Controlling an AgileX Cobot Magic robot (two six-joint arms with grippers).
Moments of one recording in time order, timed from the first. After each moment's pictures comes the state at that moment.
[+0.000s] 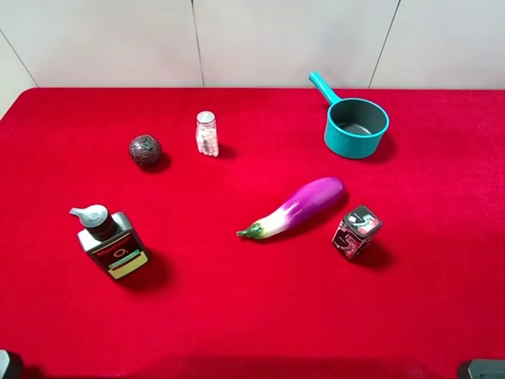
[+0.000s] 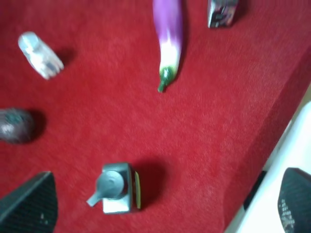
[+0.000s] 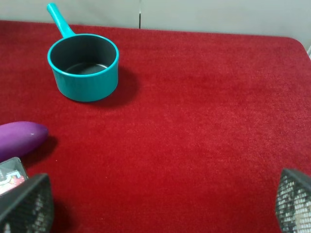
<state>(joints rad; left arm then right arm) -1.15 0.70 -1.08 0.20 1.19 -0.09 0.01 -0.01 -0.50 -0.02 1.03 -0.03</state>
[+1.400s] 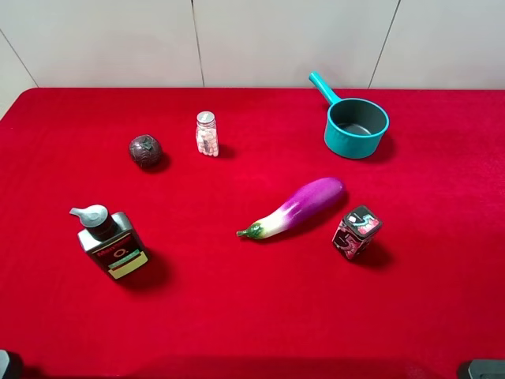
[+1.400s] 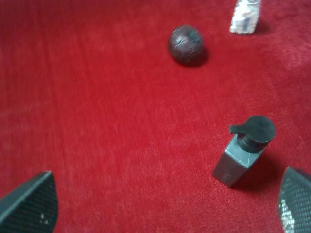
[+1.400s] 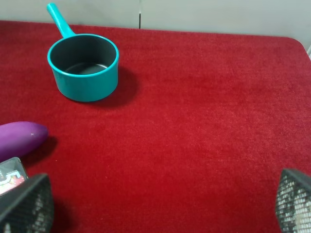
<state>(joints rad) -0.30 0.26 -0.75 0.13 1.19 -0.12 0.01 -0.01 -0.50 -0.02 1.03 -0.03</state>
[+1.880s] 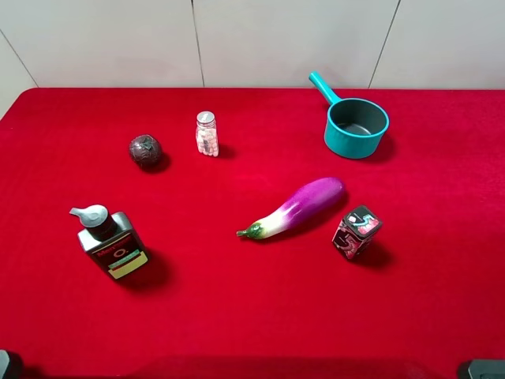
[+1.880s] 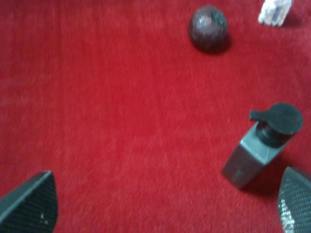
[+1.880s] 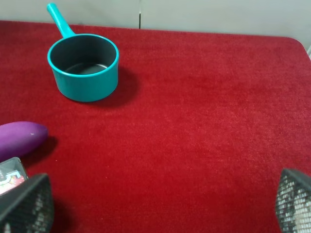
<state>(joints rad) -0.10 0.11 -0.56 0.03 1.10 0.01 0.01 -0.01 -0.50 -0.02 1.03 -0.03</state>
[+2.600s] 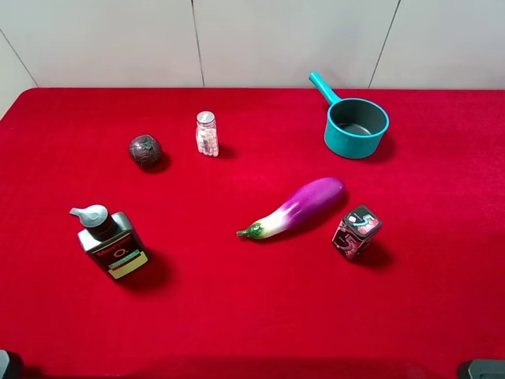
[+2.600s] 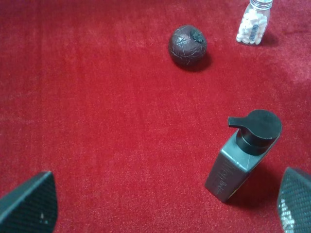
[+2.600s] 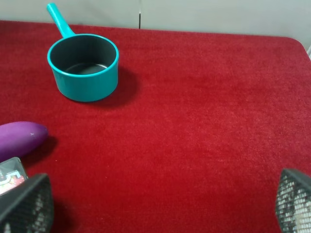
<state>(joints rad) -0.08 0.00 -0.49 -0.04 1.07 0.04 0.01 -0.01 -0.50 -0.02 1.03 -0.03</state>
